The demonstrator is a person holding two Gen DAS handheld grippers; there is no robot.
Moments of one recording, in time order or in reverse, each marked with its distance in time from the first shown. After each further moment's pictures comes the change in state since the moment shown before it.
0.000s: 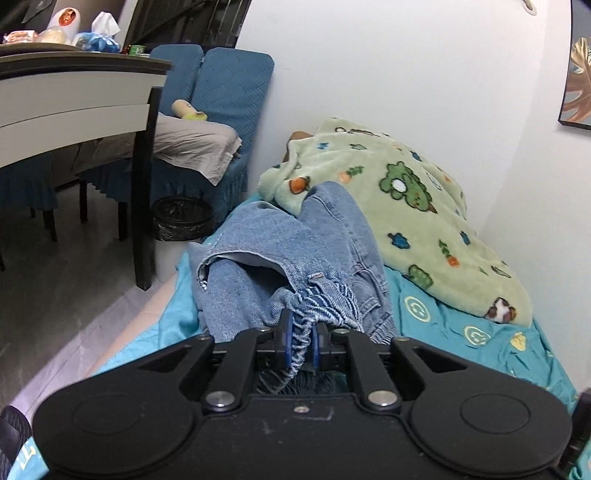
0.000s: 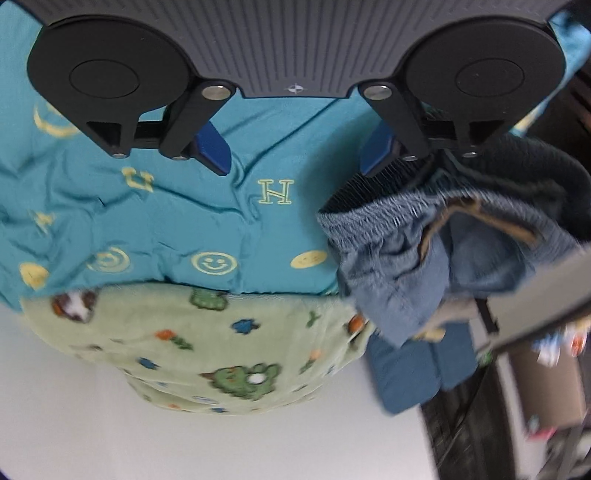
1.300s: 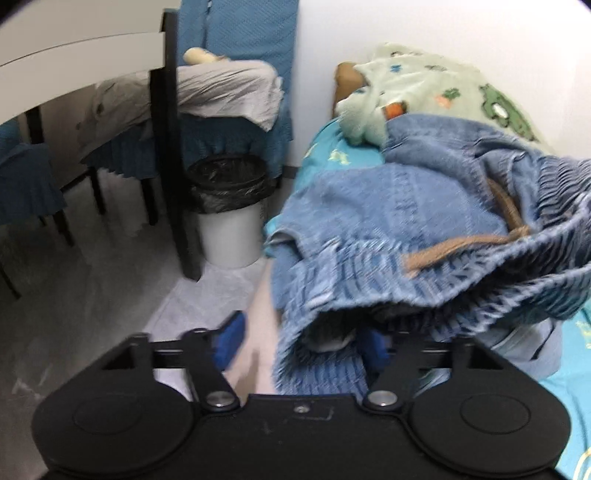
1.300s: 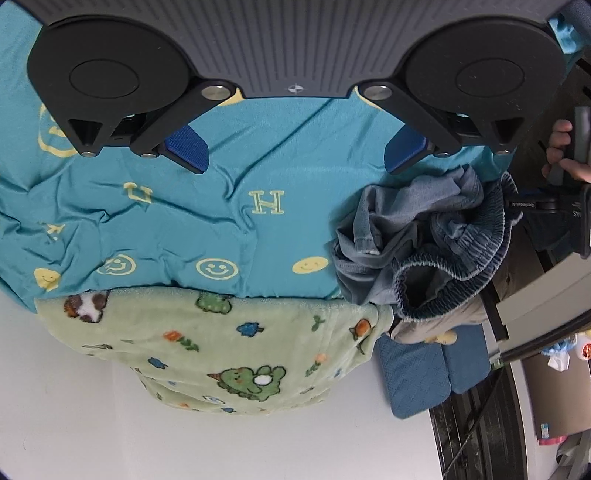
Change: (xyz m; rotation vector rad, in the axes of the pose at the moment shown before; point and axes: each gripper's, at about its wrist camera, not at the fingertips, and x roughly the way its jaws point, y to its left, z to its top) left arm 0.183 0.156 0.016 0.161 0.170 0.105; right arm -0.030 0.027 -0.008 0.065 -0.021 -0.080
